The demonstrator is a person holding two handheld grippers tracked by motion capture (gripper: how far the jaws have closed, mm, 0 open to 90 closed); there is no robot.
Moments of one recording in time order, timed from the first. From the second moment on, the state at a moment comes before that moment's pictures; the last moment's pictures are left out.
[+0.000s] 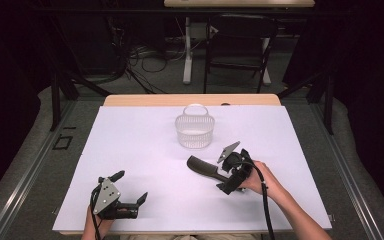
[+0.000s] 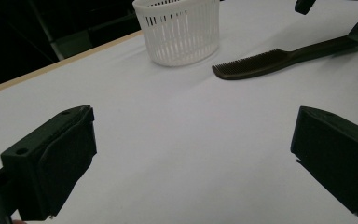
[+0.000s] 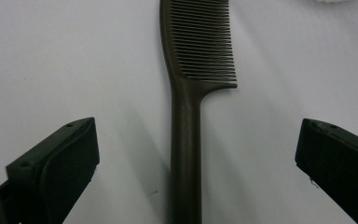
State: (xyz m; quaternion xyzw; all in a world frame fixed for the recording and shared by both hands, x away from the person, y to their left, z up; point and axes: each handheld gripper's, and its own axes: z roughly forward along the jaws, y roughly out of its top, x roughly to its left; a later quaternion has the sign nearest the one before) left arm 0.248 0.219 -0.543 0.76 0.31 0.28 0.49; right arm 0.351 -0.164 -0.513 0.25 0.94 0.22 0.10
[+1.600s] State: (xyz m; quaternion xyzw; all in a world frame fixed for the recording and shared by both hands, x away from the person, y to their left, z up) left arm 0.249 0.217 -0.544 0.77 0.30 0.28 0.49; right arm 0.370 -0.137 -0.530 0.28 0.95 0.14 0.06
